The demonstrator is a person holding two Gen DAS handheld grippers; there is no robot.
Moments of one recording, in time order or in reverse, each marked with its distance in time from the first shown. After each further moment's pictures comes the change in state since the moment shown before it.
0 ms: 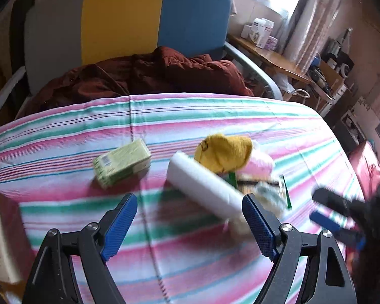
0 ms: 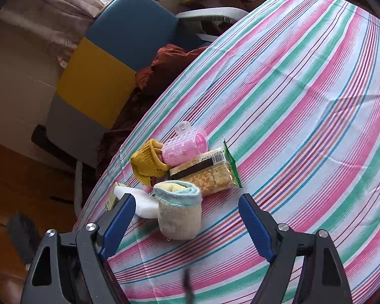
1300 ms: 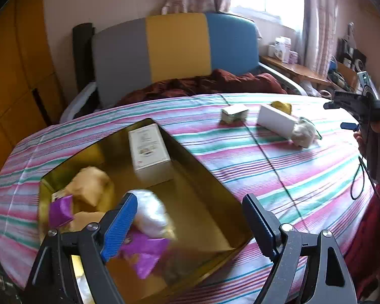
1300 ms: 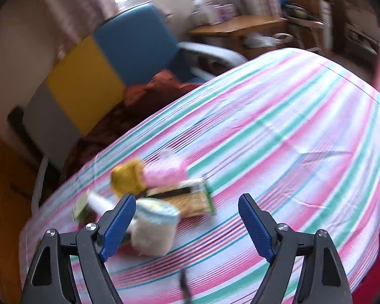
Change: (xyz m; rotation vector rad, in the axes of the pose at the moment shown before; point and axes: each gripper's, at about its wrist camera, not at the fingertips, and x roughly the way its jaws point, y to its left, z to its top) left arm -0.181 0.111 -0.182 0.084 -0.191 0.246; right arm -0.022 0.023 -0.007 -0.175 -0.205 -0.252
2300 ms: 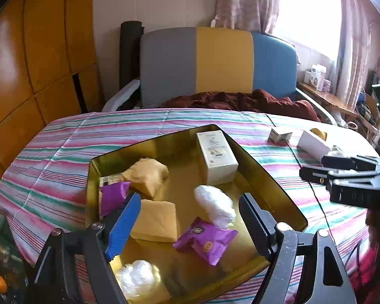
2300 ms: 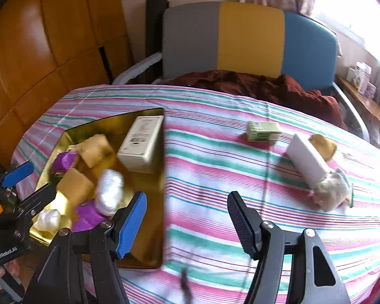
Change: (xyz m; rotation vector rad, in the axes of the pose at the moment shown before) left arm -0.035 0.077 -0.026 -0.173 -0.078 0.142; right arm -0.054 0.231 -0.195 -0.826 0.125 0.259
